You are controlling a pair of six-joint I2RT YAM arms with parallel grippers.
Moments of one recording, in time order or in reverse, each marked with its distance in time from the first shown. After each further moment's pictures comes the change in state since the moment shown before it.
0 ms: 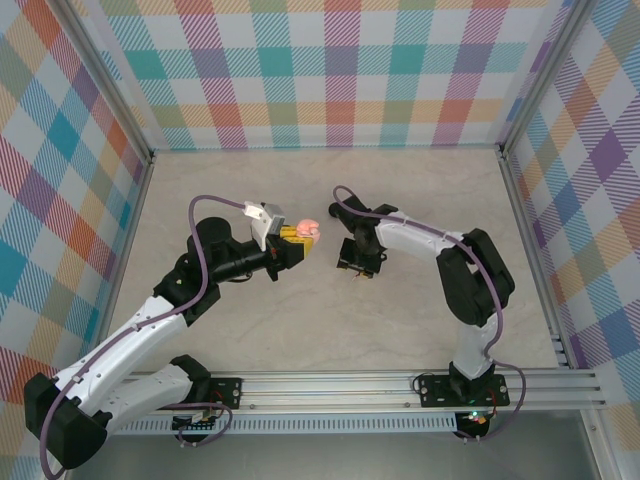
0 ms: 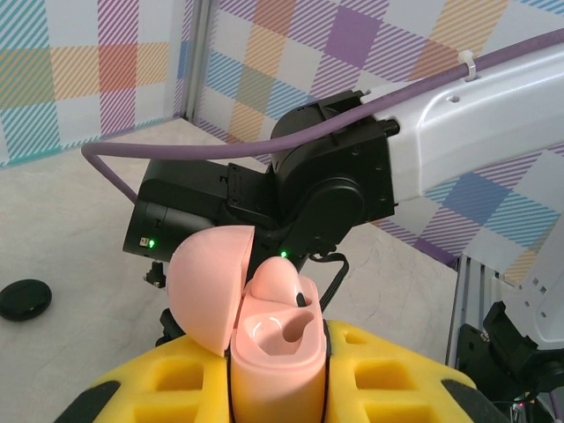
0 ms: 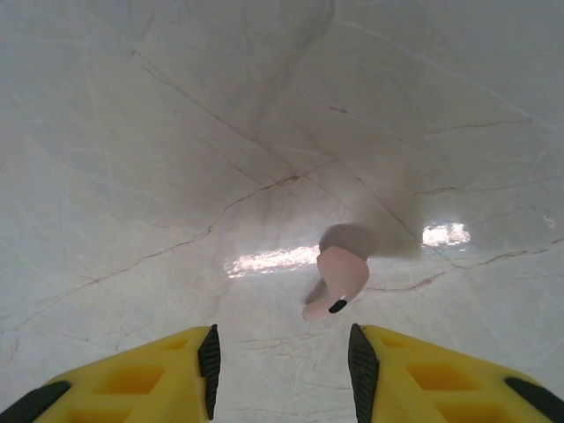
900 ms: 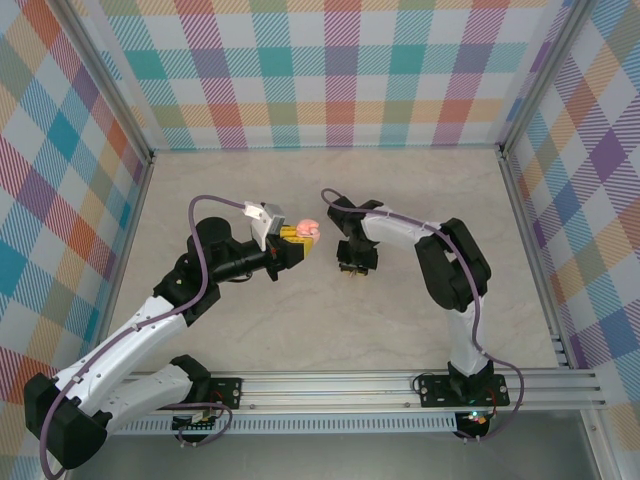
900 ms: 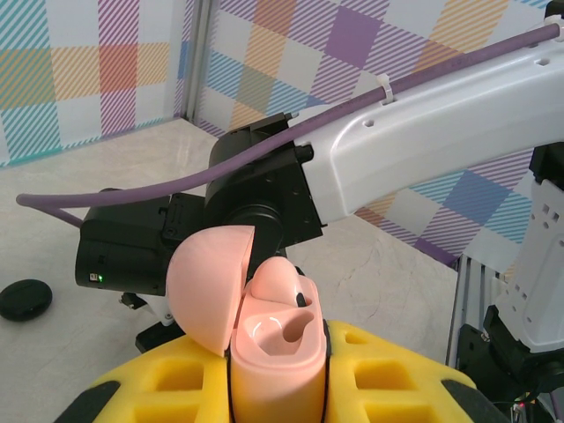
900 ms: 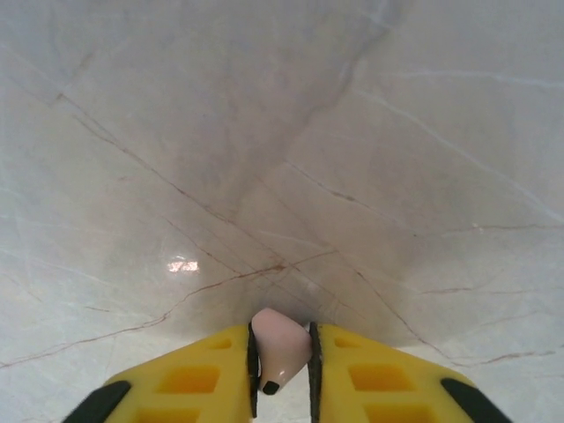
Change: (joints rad) left arm 0.000 0.000 0.000 0.000 -0.001 0.000; right arm 0.000 0.164 0.138 -0.101 0.058 -0.137
